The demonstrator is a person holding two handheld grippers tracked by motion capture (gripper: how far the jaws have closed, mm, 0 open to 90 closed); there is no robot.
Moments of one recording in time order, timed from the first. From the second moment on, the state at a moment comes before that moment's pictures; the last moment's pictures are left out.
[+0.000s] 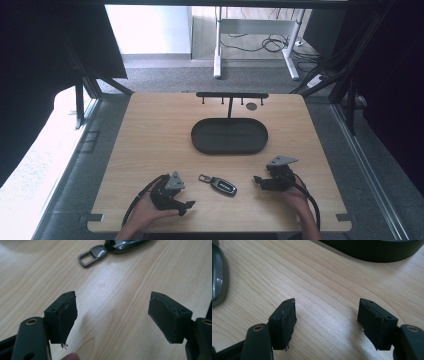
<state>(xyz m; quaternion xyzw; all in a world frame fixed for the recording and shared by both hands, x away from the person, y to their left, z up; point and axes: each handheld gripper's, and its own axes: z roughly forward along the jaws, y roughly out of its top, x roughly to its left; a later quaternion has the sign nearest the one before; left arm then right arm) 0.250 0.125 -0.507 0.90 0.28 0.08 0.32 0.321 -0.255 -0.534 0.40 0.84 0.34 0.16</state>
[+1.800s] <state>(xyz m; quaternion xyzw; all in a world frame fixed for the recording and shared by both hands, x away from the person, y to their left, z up) 0.252 0.133 -0.502 0.89 0.30 0.09 0.33 0.328 -0.214 -0.450 0.31 0.87 0.35 0.18</state>
